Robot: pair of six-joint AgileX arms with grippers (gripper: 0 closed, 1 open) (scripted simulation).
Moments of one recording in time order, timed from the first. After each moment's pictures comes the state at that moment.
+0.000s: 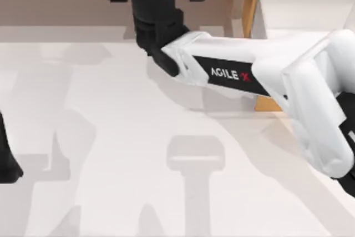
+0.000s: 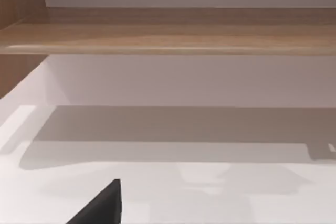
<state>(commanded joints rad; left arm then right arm) 0.00 0.00 0.00 0.00 0.00 0.00 0.71 2.61 2.03 0.57 0.75 0.01</state>
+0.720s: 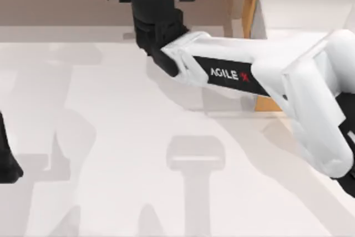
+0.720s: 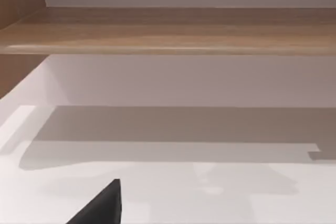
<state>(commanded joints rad) 0.00 0.00 0.00 0.00 0.00 0.00 0.71 2.61 2.03 0.57 0.75 0.01</state>
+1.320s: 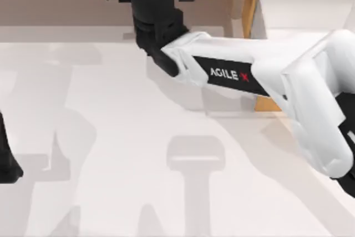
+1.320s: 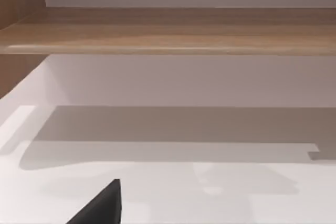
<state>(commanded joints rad) 0.00 0.00 0.00 0.00 0.00 0.00 0.71 2.61 2.03 0.57 0.75 0.01</state>
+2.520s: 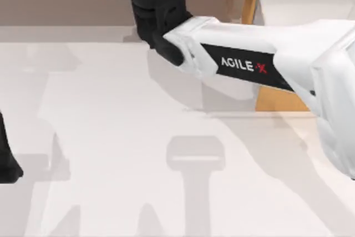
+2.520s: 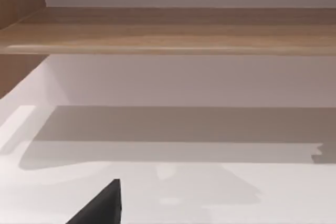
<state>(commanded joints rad) 0.00 0.00 0.00 0.00 0.00 0.00 0.72 2.46 1.94 0.43 0.72 0.03</state>
